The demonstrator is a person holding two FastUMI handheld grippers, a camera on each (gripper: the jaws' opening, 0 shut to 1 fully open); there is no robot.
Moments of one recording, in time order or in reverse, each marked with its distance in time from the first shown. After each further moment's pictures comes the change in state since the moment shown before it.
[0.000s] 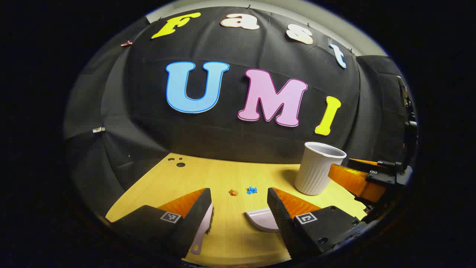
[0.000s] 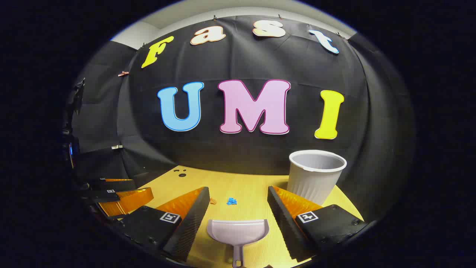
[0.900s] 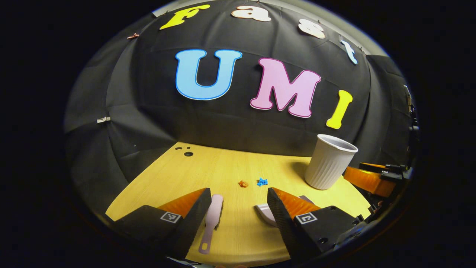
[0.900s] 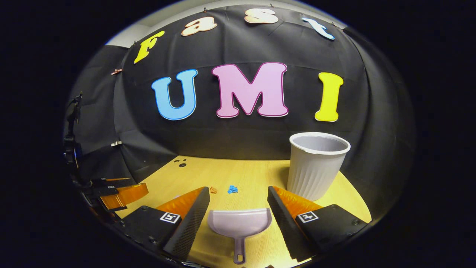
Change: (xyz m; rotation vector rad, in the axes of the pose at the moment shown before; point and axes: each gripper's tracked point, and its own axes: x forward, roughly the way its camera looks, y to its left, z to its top) left arm 0.015 0.039 -0.028 -0.029 0.075 0.053; right arm 0.012 -0.011 -0.035 0.047 0.115 0.009
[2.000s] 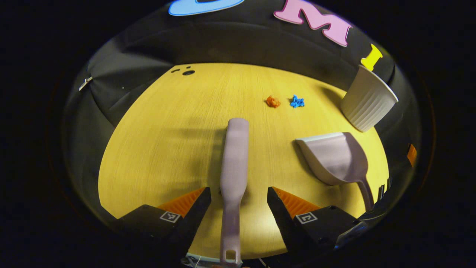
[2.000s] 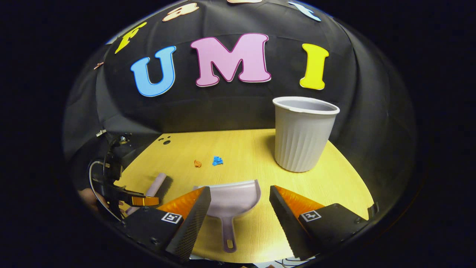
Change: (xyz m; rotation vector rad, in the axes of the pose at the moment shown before) left arm 0.092 0.068 -0.182 0.029 0.686 0.077; right arm -0.001 -0.042 -0.079 0.073 0.220 -0.120
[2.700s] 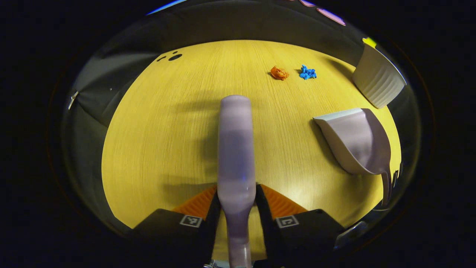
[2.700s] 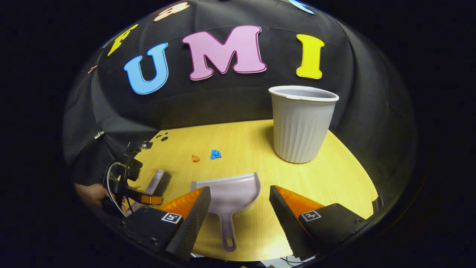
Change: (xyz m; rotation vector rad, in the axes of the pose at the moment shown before) left arm 0.031 0.005 -0.006 0.108 0.158 0.035; right arm 0.008 0.004 -0.013 0.017 0.065 0.022
